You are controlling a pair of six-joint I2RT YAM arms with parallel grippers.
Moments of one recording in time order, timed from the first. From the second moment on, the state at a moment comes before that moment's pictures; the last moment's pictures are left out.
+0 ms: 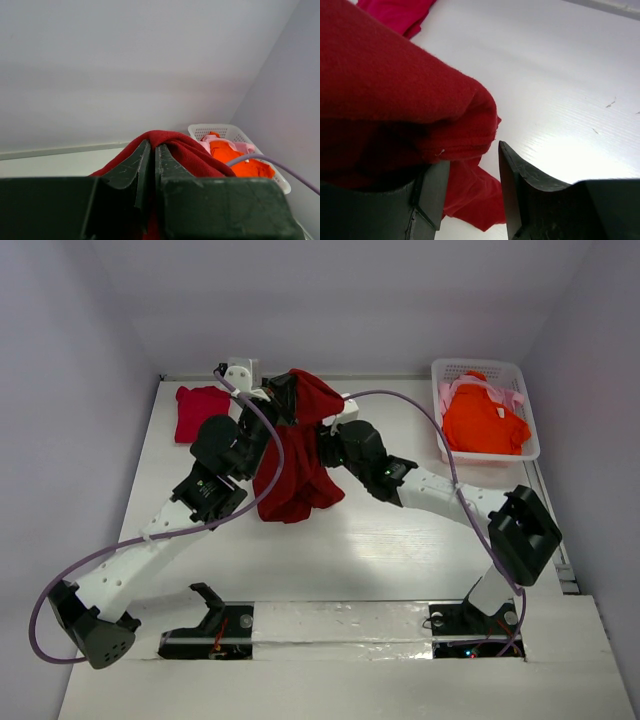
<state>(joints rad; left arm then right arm) -0.74 1.08 1.15 0.22 -0.37 -0.18 0.82 1.64 1.18 0.15 0.28 0.22</state>
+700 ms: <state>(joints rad) -0.74 1.08 1.15 0.22 -0.37 -0.18 0.82 1.63 1.17 0.17 0.41 0.15</state>
